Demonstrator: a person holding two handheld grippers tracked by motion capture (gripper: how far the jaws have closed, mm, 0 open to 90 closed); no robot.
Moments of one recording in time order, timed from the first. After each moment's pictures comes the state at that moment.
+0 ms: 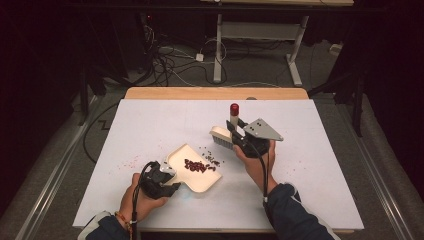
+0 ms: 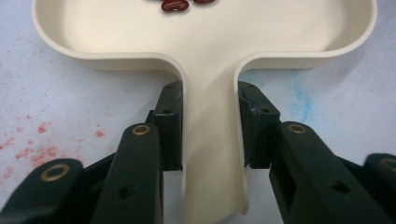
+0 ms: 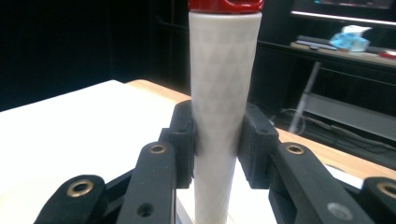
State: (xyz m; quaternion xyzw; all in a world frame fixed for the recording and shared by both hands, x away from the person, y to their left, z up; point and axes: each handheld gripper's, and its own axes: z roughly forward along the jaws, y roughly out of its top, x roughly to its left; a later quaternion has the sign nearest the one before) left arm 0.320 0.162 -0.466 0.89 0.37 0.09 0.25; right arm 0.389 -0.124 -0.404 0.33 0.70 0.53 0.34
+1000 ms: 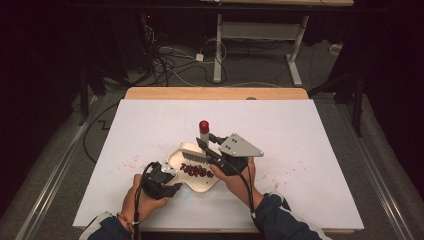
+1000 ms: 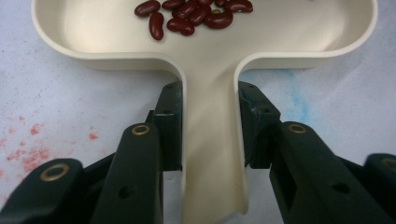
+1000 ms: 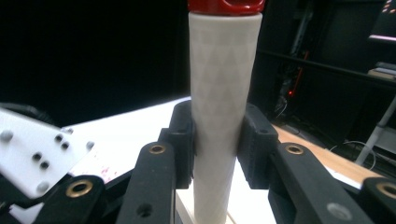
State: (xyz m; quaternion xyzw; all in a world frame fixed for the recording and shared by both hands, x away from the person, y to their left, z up) left arm 0.319 0.159 -0.467 0.89 0.37 0.09 0.25; right arm 0.340 -0.072 -0.392 0.24 0.72 0.58 0.28
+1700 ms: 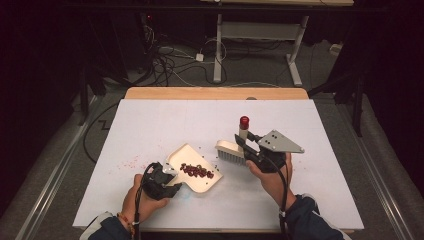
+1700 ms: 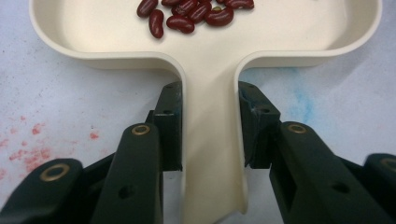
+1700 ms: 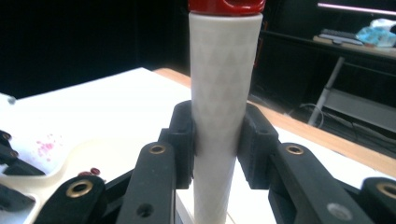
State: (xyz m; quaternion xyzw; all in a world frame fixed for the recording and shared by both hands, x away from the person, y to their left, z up) left arm 0.319 0.157 -0.468 0.89 0.37 0.10 0.24; right arm 0.343 -0.156 -0.386 0.30 0.73 0.53 0.31
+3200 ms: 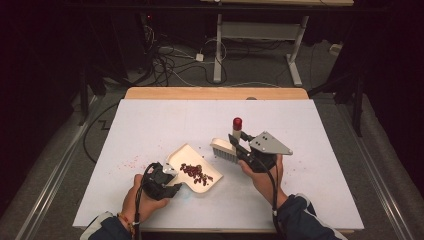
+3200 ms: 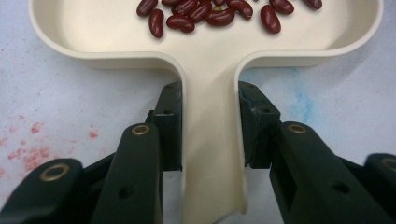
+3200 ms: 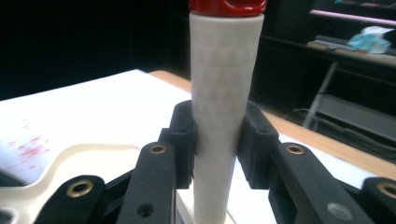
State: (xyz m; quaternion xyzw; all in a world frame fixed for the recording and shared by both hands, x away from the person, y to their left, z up) left arm 0.318 0.157 -0.468 0.89 0.37 0.10 0.24; right arm 0.349 -0.137 -0.400 0.30 0.72 0.53 0.32
